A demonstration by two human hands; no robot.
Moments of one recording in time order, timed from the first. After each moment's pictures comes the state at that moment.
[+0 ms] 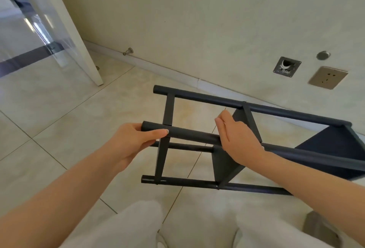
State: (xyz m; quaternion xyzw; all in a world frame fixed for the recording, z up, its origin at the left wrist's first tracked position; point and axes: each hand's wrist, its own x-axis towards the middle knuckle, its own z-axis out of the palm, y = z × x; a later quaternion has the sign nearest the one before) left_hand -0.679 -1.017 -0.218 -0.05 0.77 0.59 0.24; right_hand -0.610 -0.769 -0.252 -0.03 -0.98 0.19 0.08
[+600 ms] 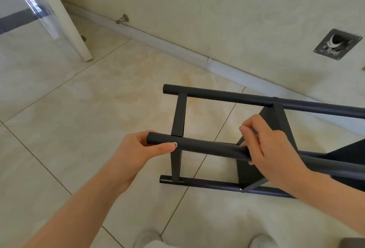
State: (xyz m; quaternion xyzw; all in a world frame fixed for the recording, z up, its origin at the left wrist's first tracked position) left_hand -0.728 -0.999 -0.323 -0.01 0.76 0.58 0.28; right_hand -0.646 -0.739 -0.315 -0.04 -0.96 0.29 0.06
